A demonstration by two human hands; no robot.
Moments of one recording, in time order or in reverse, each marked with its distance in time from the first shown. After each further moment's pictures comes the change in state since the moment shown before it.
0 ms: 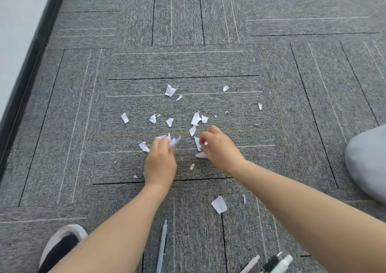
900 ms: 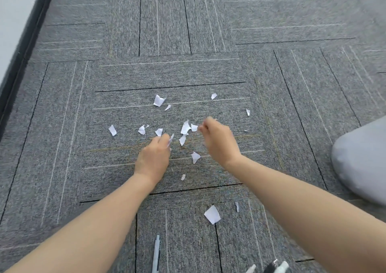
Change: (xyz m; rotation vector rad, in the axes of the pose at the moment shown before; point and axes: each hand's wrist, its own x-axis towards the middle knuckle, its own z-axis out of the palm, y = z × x) left_hand 0.043 0.006 -0.009 0.220 -0.169 0.270; right_hand 0.019 0.008 -0.024 0.087 0.307 0.045
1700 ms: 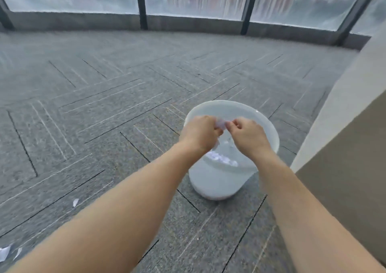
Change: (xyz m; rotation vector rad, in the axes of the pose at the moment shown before) left_hand 0.057 0.497 -0.103 -0.273 -0.236 0.827; right_hand -0.183 0.105 -0.374 -0.013 0.758 0.719
